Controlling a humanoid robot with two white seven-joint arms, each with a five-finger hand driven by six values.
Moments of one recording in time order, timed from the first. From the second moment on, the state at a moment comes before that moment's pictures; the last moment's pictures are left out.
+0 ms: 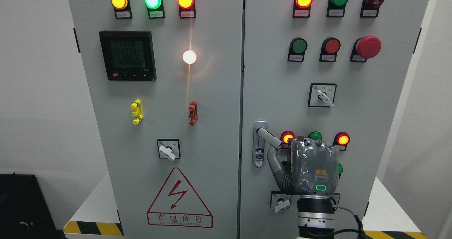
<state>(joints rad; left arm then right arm) 0.00 -0.10 -0.10 -0.07 0.07 -0.06 0.01 -0.44 0.14 0.21 -1.77 1.44 0.27 -0.20</state>
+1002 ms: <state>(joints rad) 0.00 -0.10 -0.10 -0.07 0.07 -0.06 0.01 -0.44 0.14 0.21 -1.77 1.44 0.26 -0.20</state>
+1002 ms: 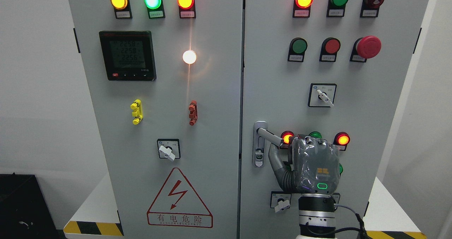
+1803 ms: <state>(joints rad) 0.00 -0.10 -0.10 -0.07 0.07 -0.06 0.01 -0.45 0.14 0.21 -1.77 1.44 0.26 -0.20</state>
